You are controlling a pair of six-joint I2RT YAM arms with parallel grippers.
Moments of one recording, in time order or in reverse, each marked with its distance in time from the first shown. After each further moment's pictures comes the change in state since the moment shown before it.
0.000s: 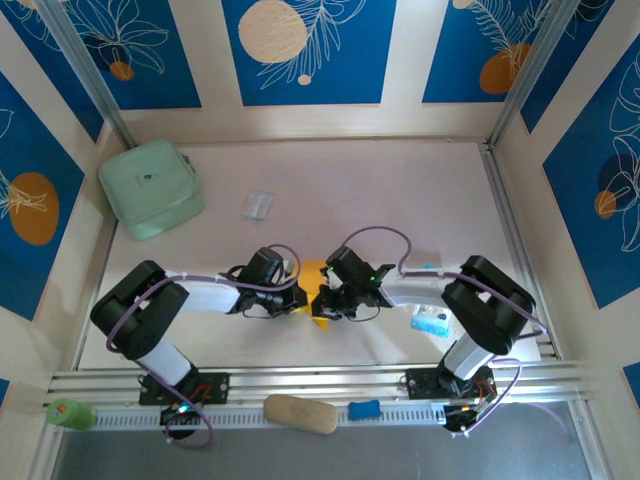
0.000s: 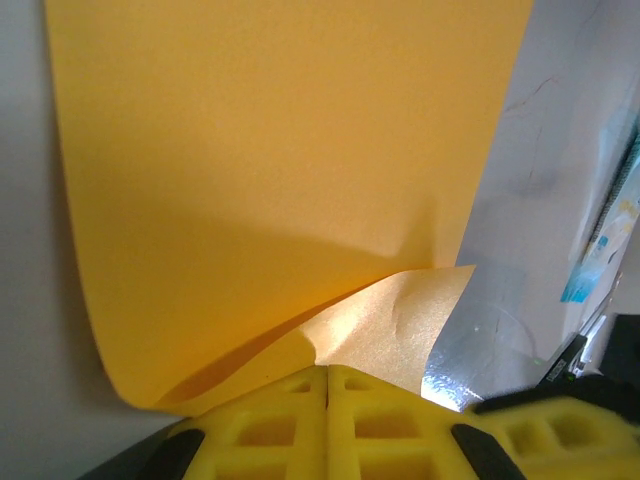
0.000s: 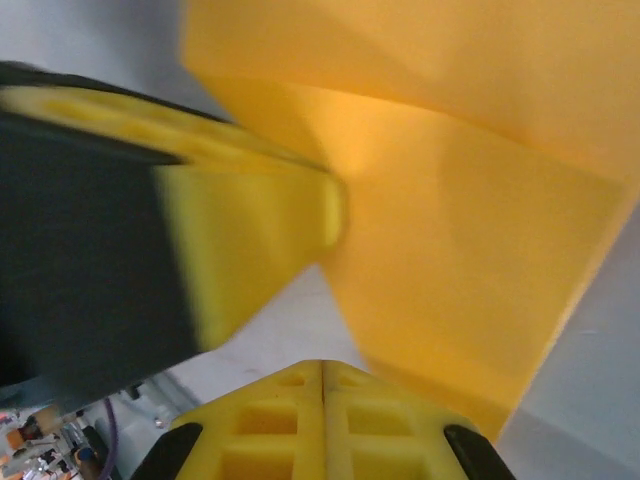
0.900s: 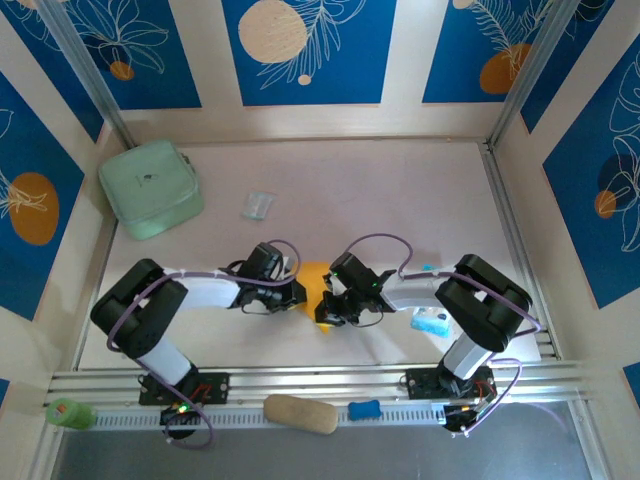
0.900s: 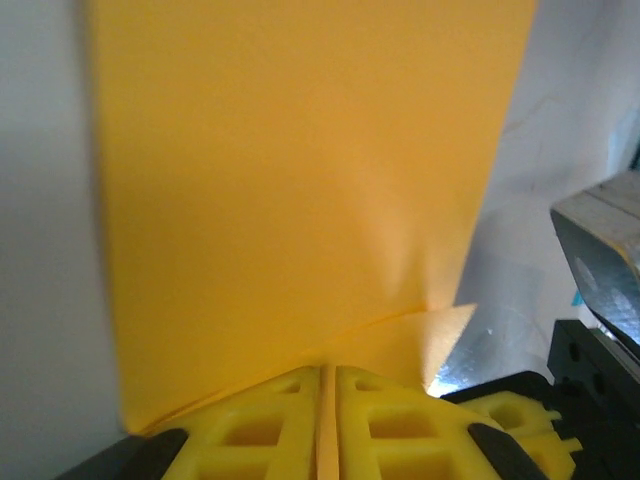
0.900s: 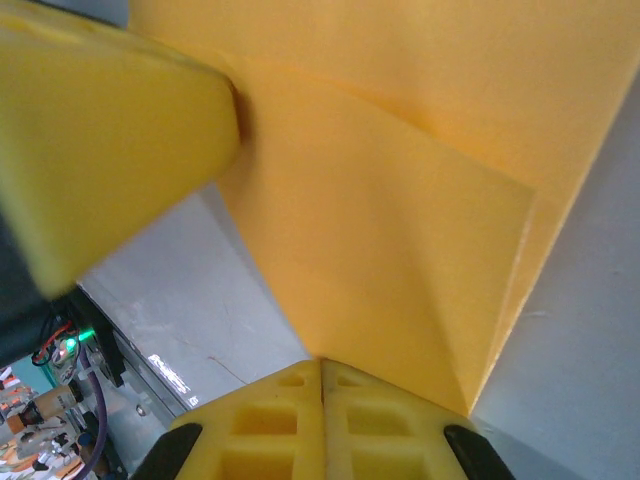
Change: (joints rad) left arm 0.043 0.007 0.043 -0.076 0.004 0.076; right arm -0.009 0.002 -0.070 0.081 -0.037 0.001
